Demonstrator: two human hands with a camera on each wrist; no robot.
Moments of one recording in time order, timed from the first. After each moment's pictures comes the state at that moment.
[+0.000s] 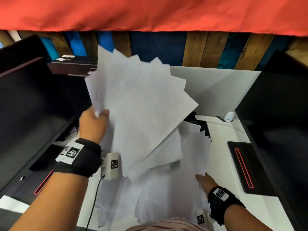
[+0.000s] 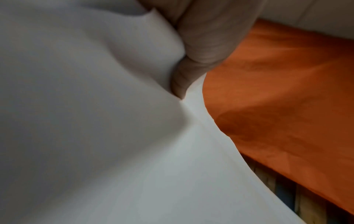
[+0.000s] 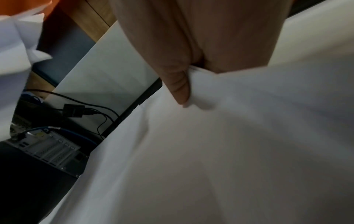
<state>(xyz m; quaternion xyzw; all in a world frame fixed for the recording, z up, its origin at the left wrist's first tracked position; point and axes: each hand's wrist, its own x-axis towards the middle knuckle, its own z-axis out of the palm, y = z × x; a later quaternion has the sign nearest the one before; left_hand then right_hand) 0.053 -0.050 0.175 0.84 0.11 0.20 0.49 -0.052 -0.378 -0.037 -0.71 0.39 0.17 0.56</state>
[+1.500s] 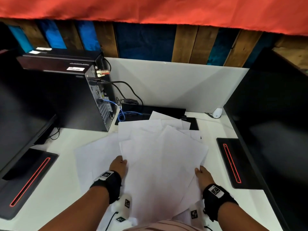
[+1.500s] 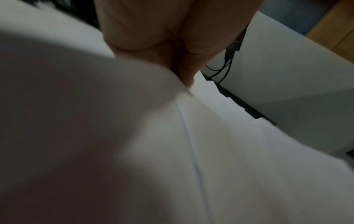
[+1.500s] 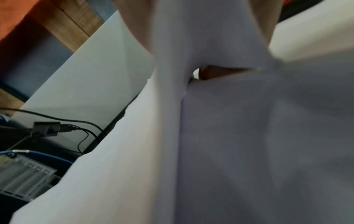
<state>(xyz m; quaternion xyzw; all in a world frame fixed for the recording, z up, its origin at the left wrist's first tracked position) 0.044 -0.095 -0.031 0.88 0.17 -0.19 0.40 -0.047 -0.404 -0.054 -0.76 0.38 0.10 0.51</state>
